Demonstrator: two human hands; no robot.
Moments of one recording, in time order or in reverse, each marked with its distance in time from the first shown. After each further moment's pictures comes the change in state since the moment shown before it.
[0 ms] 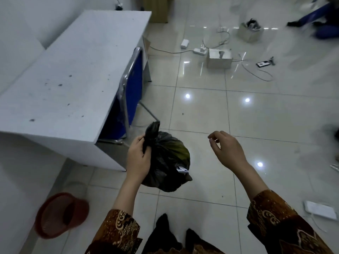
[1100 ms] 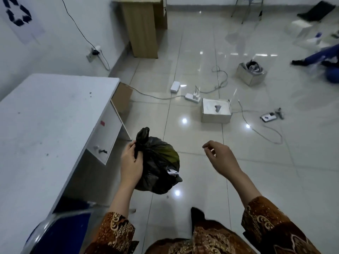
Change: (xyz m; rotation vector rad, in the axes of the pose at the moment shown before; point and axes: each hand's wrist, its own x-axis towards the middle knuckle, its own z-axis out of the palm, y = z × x) left_hand 0.683 0.075 0.261 0.025 0.122 -0.095; right_hand 0.707 0.163 -0.069 0.151 -0.115 0.085
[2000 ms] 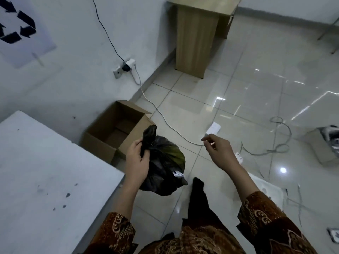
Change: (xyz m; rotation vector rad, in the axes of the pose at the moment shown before) left_hand 0.611 -0.034 0.110 -0.040 0.193 -0.205; right_hand 0.707 -0.155 0.045 0.108 -0.220 -0.147
